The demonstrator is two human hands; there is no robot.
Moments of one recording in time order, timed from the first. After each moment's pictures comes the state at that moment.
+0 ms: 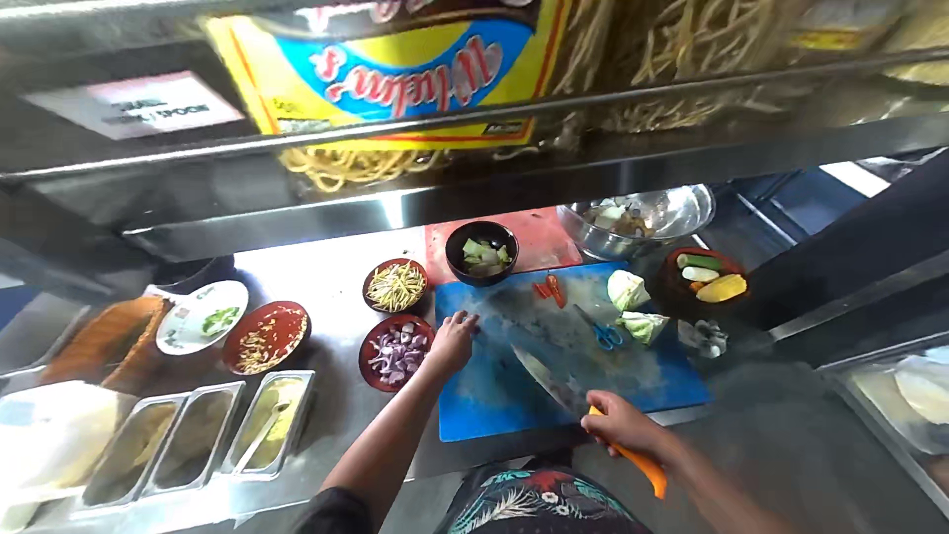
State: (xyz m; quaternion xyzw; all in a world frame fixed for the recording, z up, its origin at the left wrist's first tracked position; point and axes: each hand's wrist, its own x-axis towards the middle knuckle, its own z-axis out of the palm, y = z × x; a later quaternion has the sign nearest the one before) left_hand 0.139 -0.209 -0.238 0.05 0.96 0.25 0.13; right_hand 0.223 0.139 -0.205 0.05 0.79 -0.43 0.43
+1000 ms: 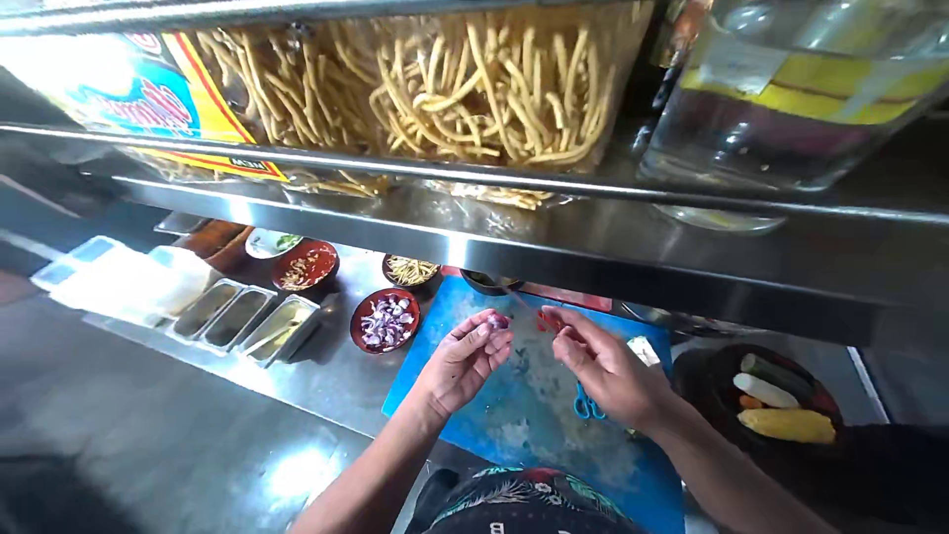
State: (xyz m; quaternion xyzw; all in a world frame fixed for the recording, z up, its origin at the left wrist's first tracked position) left_hand 0.178 -0.058 -0.125 -0.09 0.28 0.95 -0.05; right_hand 0.057 0.158 -0.082 -0.42 0.75 -0.49 0.16
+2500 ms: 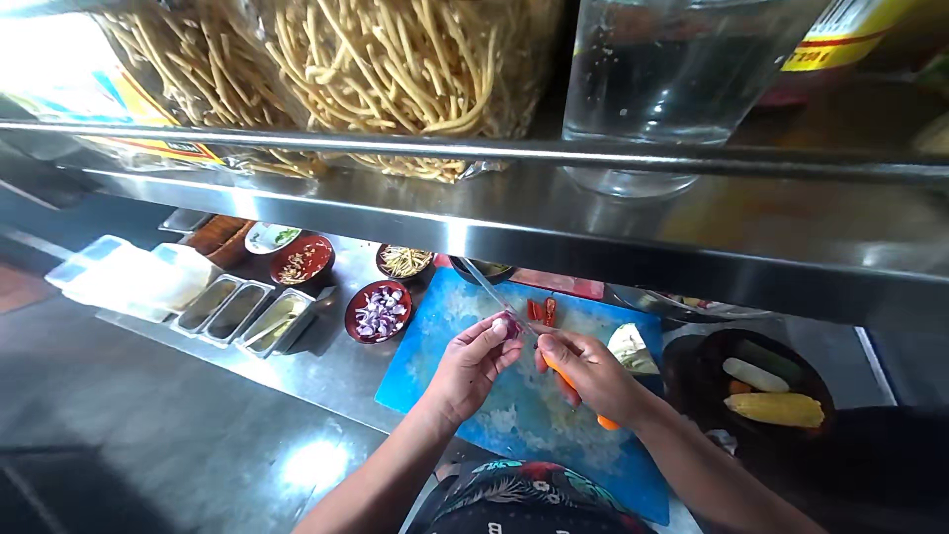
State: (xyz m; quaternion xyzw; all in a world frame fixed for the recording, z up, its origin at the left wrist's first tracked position) left_hand 0.174 -0.001 -0.109 -0.21 0.36 0.91 -0.07; right_hand 0.064 0.179 -0.090 -0.31 0.66 -0.58 0.38
